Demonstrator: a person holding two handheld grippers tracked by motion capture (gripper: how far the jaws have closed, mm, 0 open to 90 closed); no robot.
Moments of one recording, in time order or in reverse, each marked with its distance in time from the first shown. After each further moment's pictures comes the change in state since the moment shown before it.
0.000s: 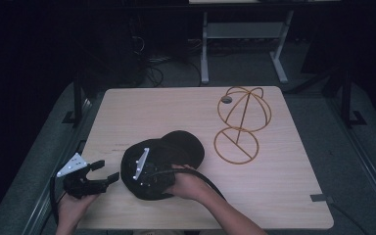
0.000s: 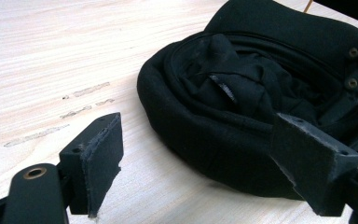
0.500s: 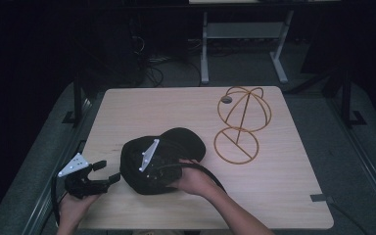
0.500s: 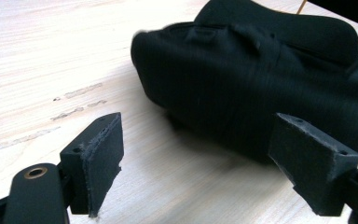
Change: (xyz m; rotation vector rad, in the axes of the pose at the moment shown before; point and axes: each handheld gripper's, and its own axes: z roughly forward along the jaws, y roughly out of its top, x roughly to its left) left arm -0.003 0.001 0.003 -0.004 -0.021 -0.005; right arm -0.007 -0.009 -0.036 -0.100 -0.004 0.034
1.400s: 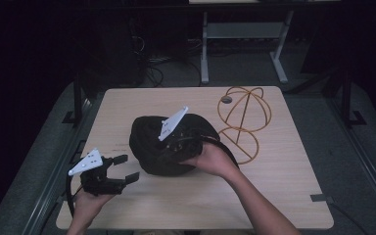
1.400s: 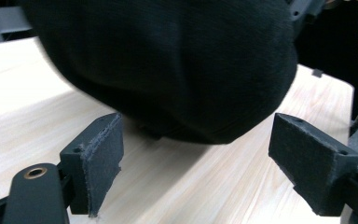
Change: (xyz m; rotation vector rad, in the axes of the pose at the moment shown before) left arm -0.049 0.041 0.018 -0.112 -0.225 0.121; right arm -0.020 -0.001 -0.095 -0.168 -0.042 0.059
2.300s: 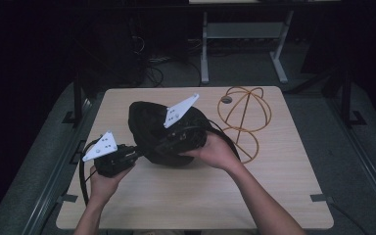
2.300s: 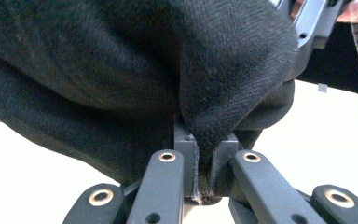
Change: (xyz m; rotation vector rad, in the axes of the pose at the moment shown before) left arm -0.008 0.053 0.025 -0.069 0.004 0.178; right arm -0.006 0.008 -0.027 -0.145 0.019 0.006
